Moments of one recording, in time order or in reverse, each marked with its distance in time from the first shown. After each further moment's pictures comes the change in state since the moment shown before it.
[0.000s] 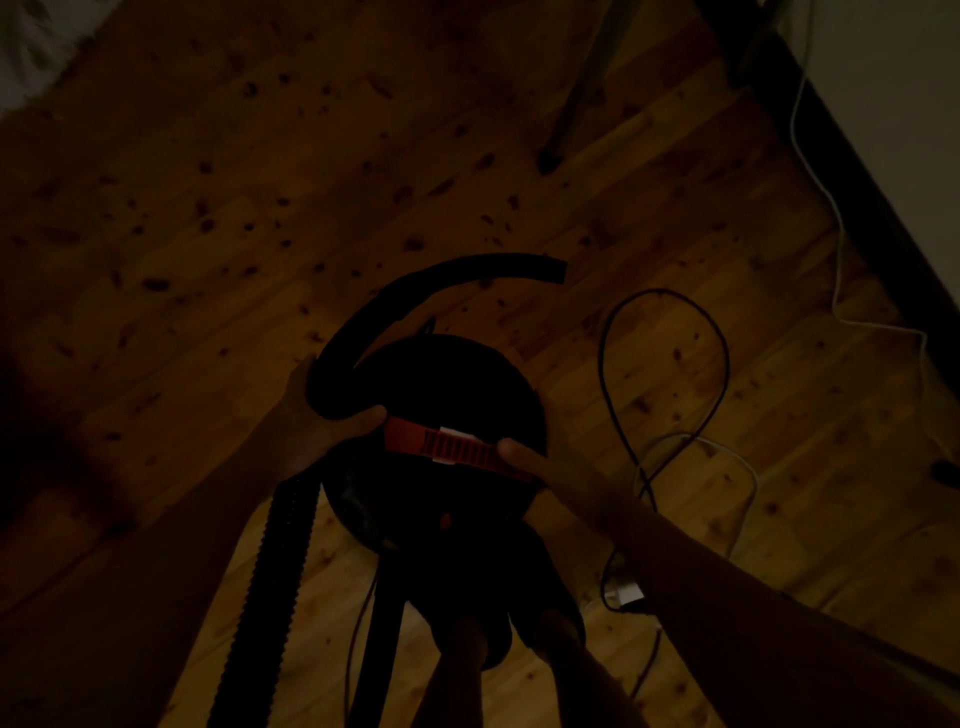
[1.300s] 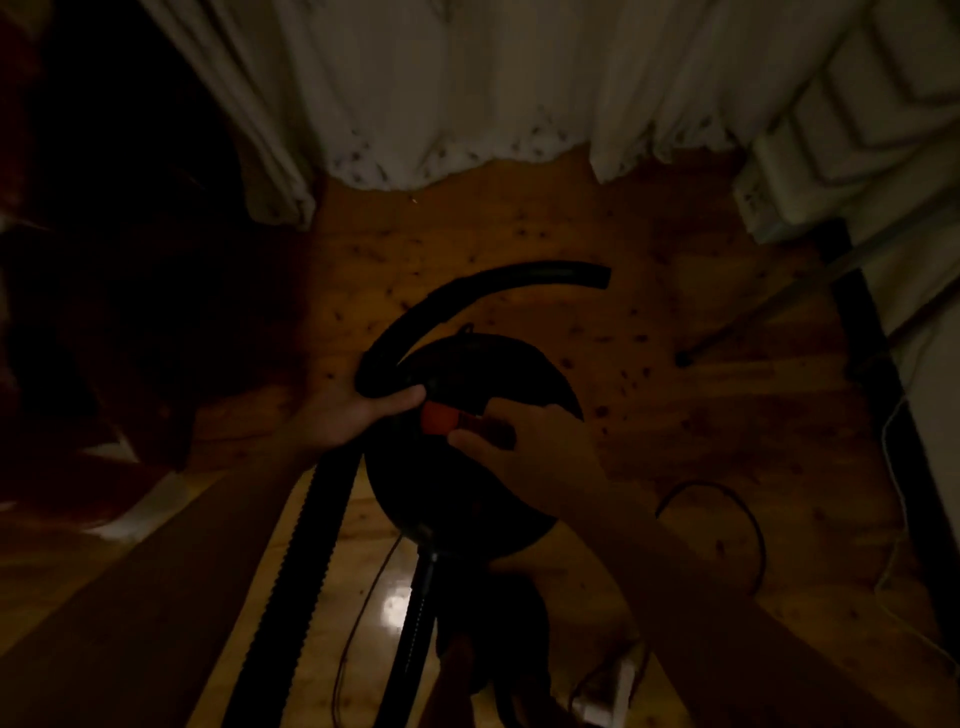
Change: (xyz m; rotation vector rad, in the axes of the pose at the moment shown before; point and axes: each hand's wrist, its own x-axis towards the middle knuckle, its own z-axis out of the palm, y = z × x) left_hand -0.252 0.076 -0.118 -0.324 0.389 0.005; right_hand -0.101 -0.216 0.205 -1.305 -0.276 -0.516
